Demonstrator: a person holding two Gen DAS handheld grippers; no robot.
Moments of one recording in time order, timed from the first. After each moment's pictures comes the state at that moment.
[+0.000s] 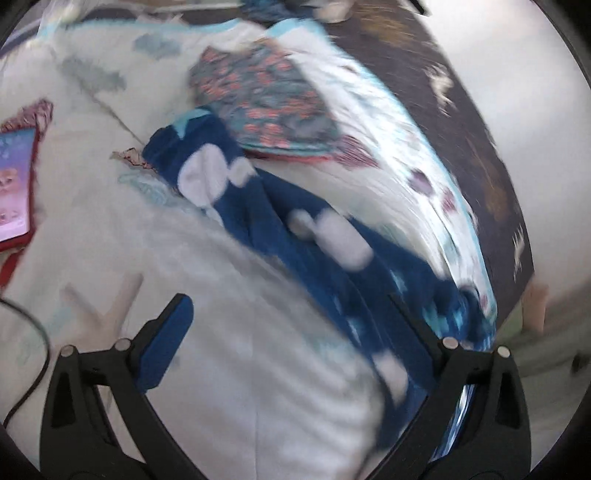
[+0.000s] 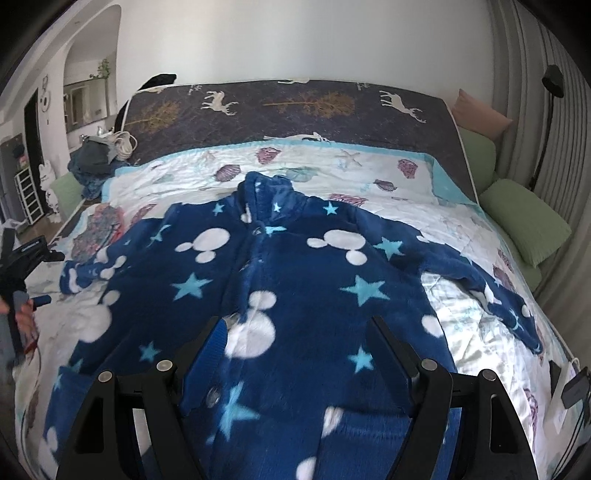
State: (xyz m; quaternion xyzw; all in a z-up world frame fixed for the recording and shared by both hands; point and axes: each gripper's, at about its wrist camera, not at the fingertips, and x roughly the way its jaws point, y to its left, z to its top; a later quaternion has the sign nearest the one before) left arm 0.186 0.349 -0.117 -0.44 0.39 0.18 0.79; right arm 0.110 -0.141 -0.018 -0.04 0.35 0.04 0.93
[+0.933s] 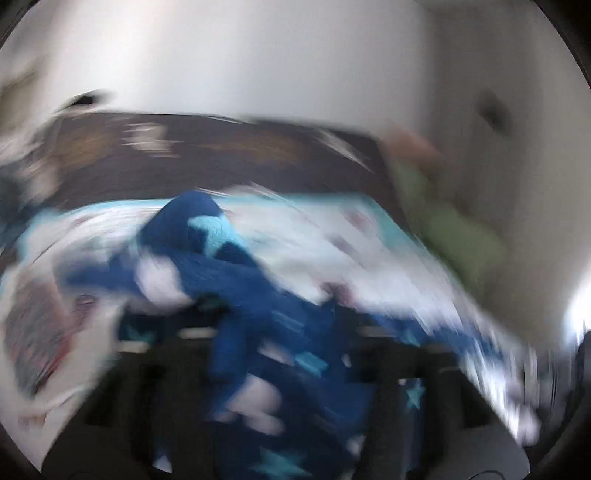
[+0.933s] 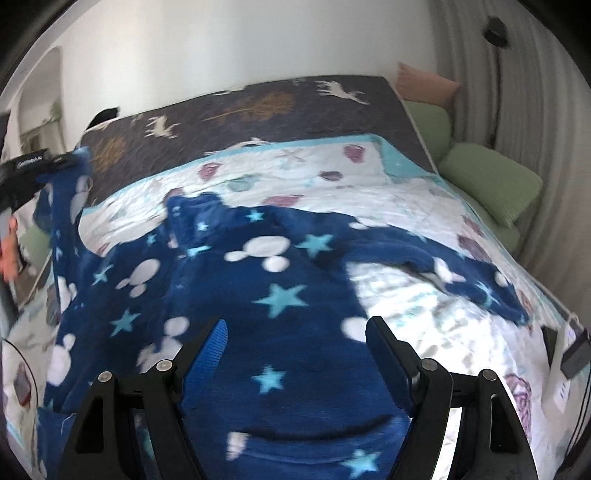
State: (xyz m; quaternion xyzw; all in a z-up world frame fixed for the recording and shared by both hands) left arm 0.255 -0.003 0.070 0.00 0.24 -0.17 0.96; right arm 0.123 -0.236 -0.020 0.05 0.35 -0.03 0.93
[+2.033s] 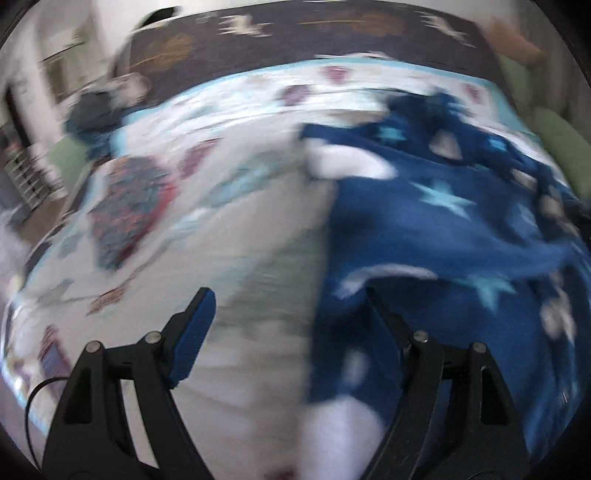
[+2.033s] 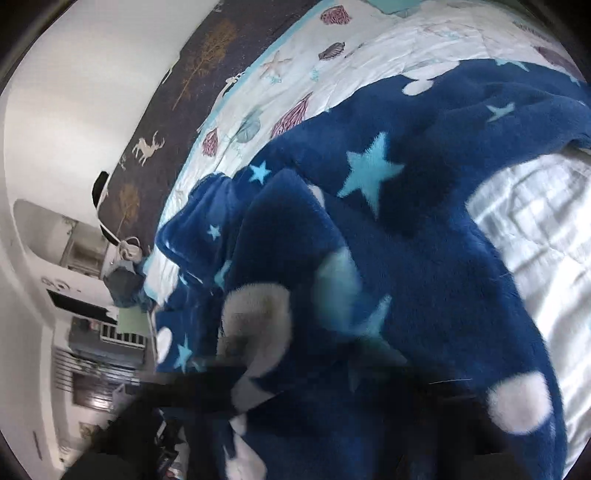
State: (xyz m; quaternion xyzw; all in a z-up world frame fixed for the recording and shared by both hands) left arm 0.217 0.115 -0.076 0.03 0.42 0.10 0.90; right arm 0.262 -0.272 -0.102 0.39 0.49 0.10 0.77
